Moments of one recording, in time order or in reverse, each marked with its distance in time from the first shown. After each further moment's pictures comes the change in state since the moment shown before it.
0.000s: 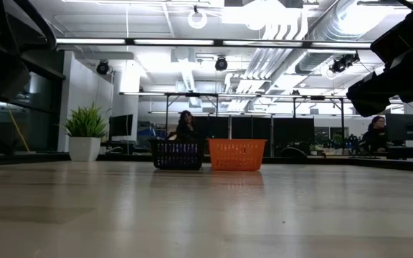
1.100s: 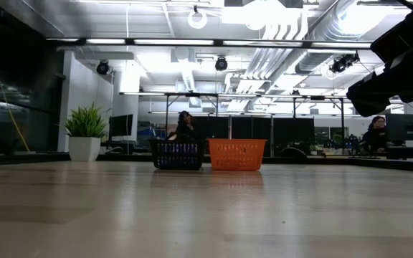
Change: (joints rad) left arm 0.067 0.044 0.117 -0.059 -0.071 0.126; right arm 0.000 0.000 0.000 0.000 0.000 0.000
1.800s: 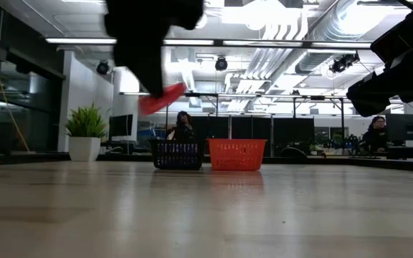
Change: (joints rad) left arm 0.300 -0.005 0.317 -0.025 -0.247 0.405; right arm 0.000 0.000 0.000 0.000 0.000 0.000
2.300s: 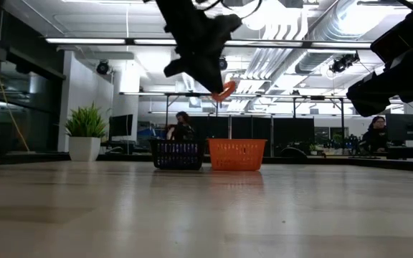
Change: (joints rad) left arm 0.405 -0.001 0.120 0.107 0.033 0.173; right arm 0.000 0.000 0.000 0.000 0.000 0.000
